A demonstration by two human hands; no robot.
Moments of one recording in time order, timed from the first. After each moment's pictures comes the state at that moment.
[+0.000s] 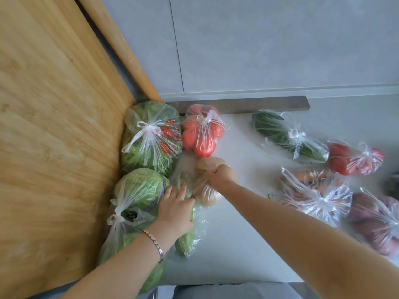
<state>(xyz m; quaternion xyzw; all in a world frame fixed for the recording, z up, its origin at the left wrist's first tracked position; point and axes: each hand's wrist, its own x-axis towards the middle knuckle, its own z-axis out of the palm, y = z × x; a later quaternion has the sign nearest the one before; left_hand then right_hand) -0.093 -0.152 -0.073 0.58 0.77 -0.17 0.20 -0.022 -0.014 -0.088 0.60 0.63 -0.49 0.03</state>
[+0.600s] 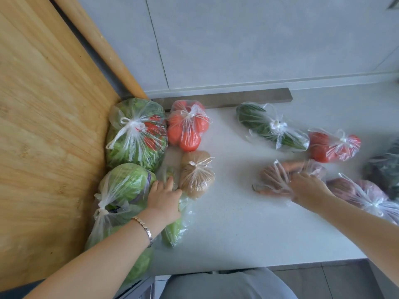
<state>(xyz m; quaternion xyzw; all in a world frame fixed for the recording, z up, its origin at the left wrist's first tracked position) -0.083 -0.140 -0.068 0.56 0.77 -0.23 0.21 0.210 0.052 -0.071 0.38 0.87 0.04 0.32</state>
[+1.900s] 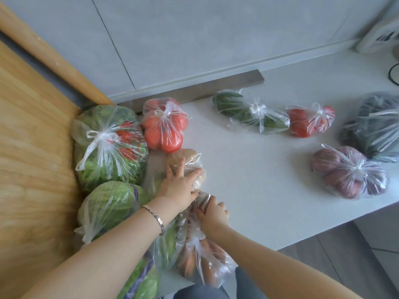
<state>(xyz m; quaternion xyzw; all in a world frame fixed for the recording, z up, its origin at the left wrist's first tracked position) -0.080 -0.084 -0.084 0.63 0.72 -0.12 0.26 0.037 -0.107 -0.118 0.68 0.56 -0.47 0.08</state>
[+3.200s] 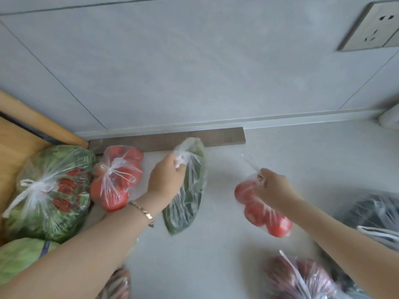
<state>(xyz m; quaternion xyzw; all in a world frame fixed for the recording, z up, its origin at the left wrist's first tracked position) 0.008 0.154 -0.045 0.41 0.86 0.25 0.17 0.236 0.261 -0.046 0.55 0.76 -0.35 0.02</state>
